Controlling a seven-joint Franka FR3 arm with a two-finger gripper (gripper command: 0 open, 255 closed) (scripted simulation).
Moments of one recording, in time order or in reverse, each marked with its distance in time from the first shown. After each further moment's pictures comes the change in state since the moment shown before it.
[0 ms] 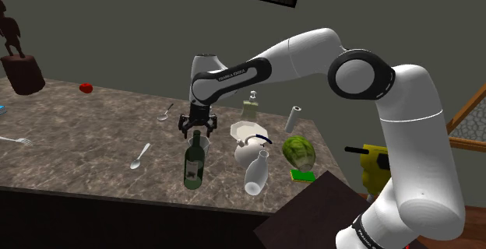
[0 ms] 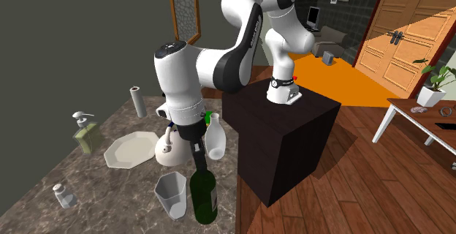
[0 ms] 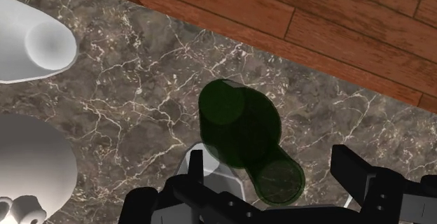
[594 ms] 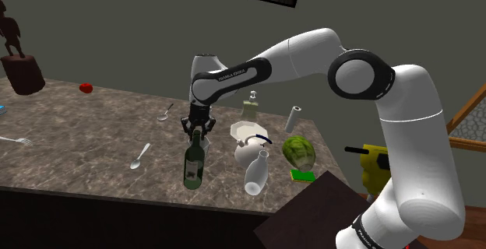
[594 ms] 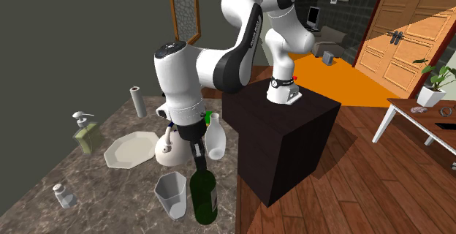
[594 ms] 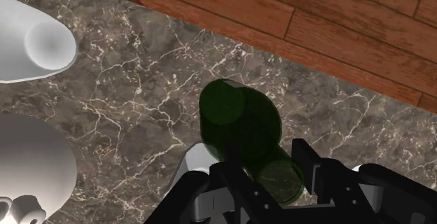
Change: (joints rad) arm 0.000 0.001 0.000 0.001 0.000 0.001 0.000
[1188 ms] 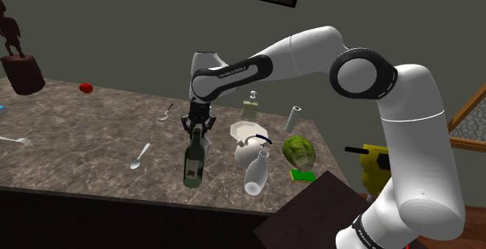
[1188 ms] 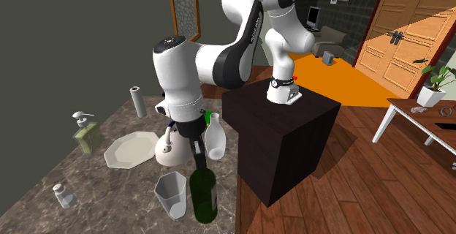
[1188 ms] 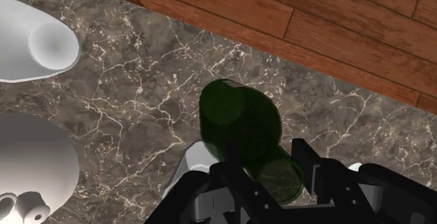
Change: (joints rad) arm 0.000 -0.013 0.002 0.008 0.002 -0.022 0.001
